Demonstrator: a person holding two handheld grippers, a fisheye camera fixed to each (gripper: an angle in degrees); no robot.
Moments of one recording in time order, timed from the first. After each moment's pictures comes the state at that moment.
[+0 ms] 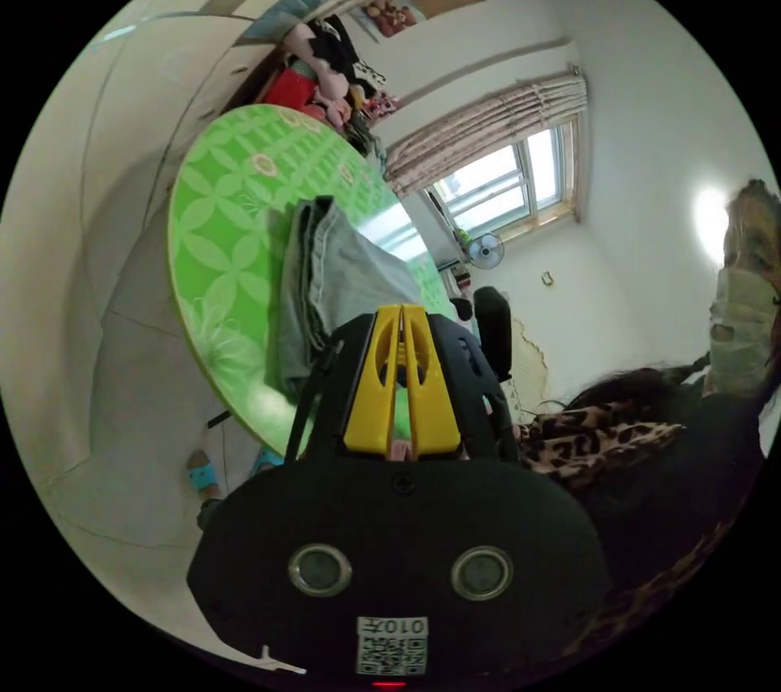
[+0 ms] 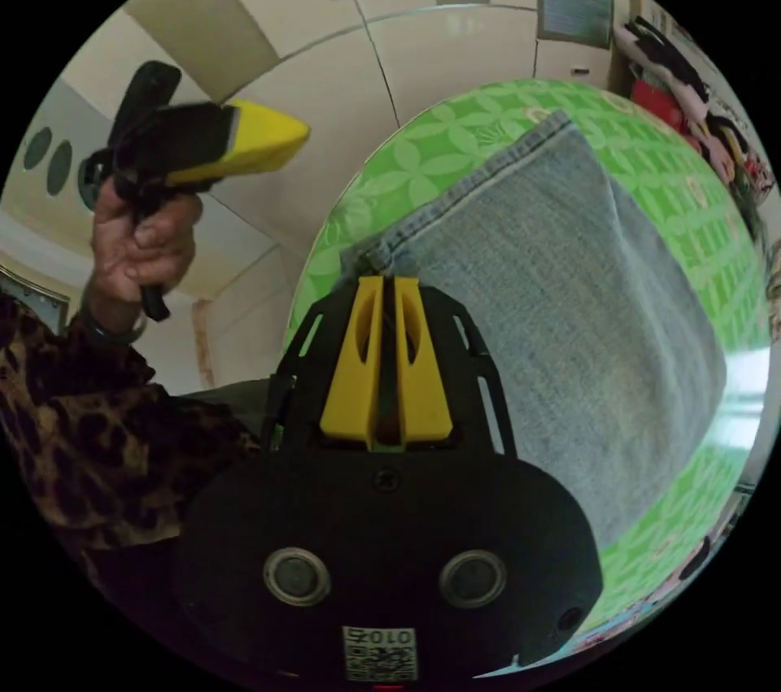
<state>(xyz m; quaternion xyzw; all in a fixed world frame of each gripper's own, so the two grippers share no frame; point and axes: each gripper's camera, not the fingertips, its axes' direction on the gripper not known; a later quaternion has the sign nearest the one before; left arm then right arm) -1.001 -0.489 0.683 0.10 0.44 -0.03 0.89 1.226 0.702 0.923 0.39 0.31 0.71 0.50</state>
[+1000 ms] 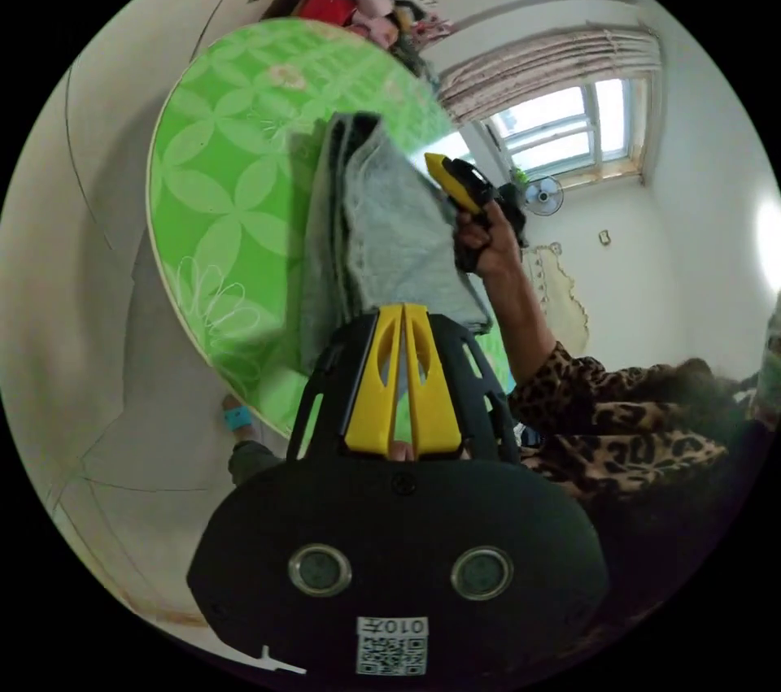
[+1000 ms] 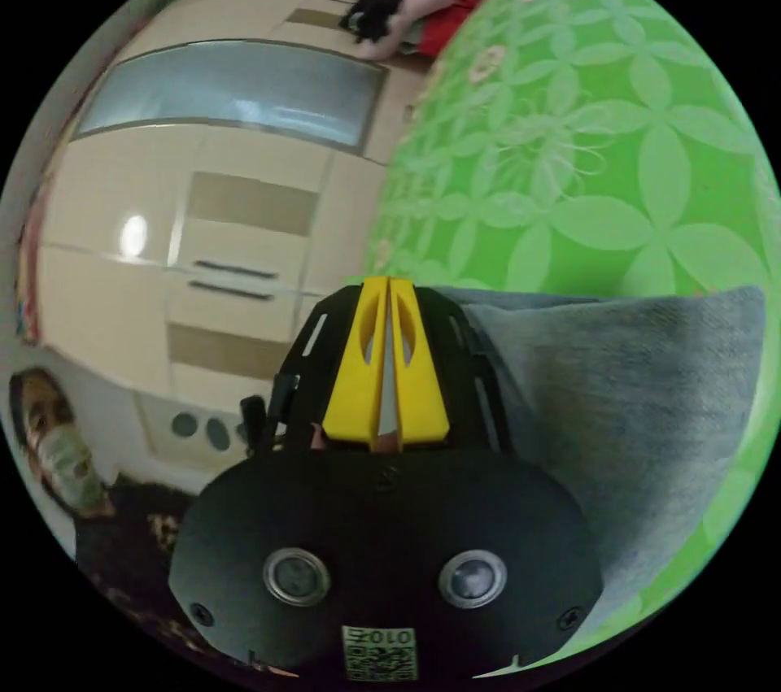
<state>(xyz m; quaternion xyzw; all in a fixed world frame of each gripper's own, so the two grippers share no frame) -0.937 -0.513 0.761 -0.03 0.37 0.00 0.93 0.991 0.970 0.877 0.80 0.18 0.52 0.24</state>
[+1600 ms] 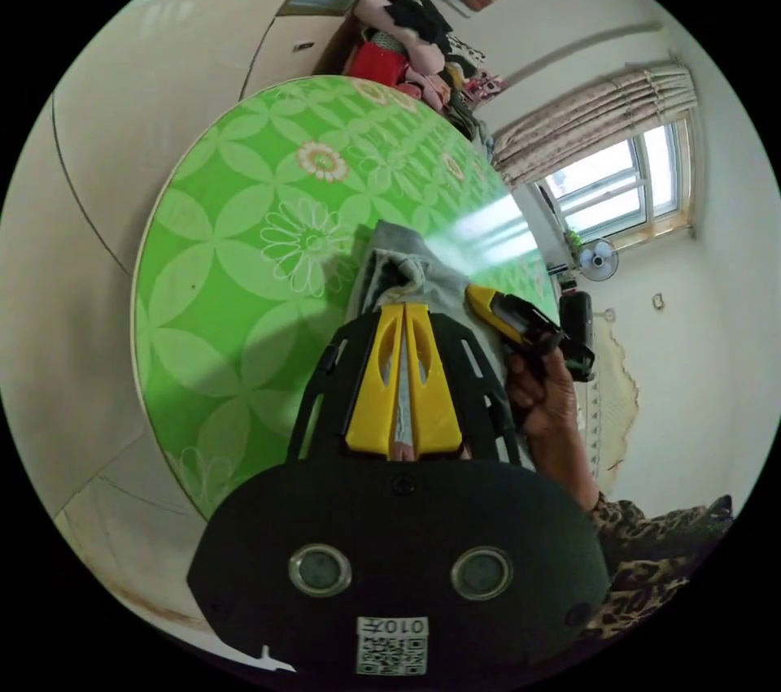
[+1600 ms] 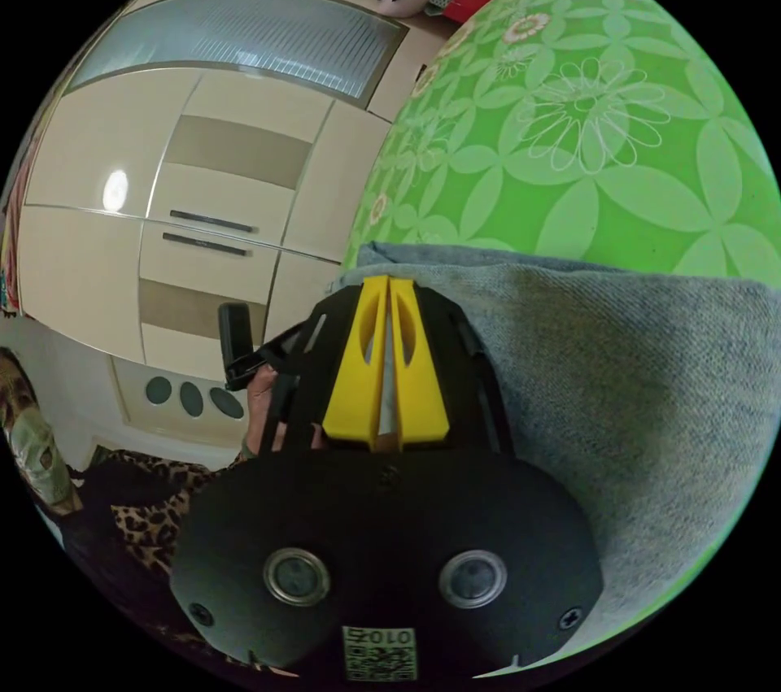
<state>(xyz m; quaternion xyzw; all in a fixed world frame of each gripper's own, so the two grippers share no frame) -0.921 -0.598 0.824 0.03 0.26 -0.10 0.96 0.957 0.939 0.821 0.73 0.16 0.61 0.27</state>
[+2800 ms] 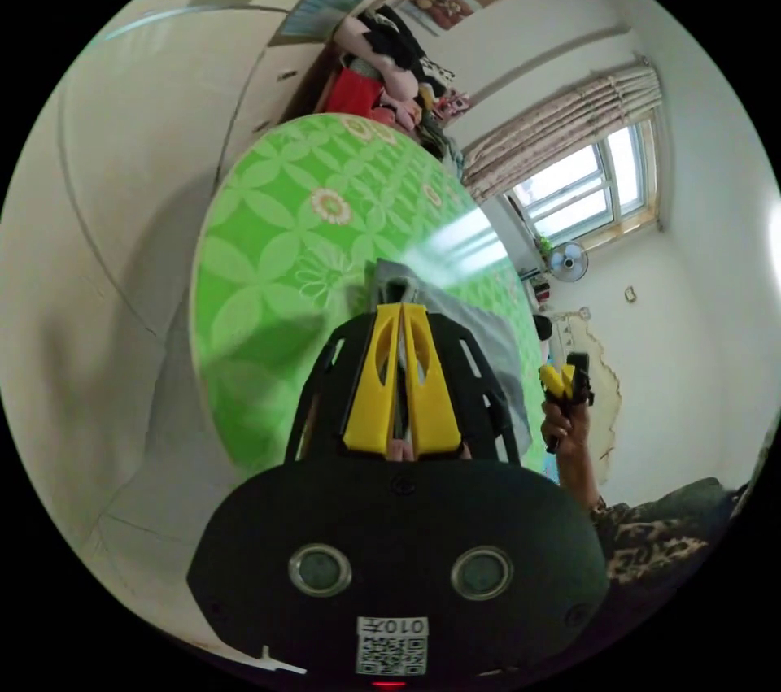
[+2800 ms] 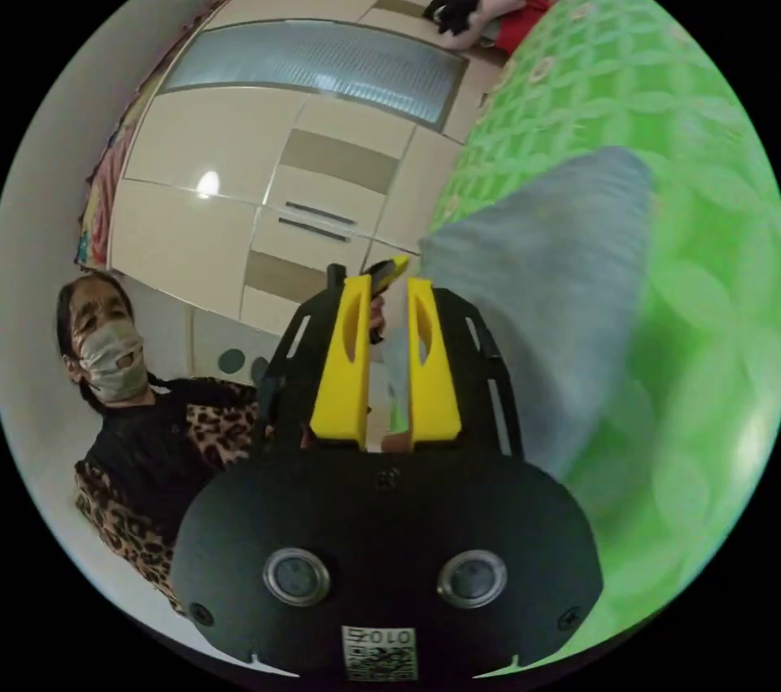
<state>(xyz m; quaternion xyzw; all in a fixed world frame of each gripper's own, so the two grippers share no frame) -0.973 -0.604 0.826 0.08 0.31 -0.08 0.94 0.693 0.811 0.879 0.80 0.17 0.51 0.27</state>
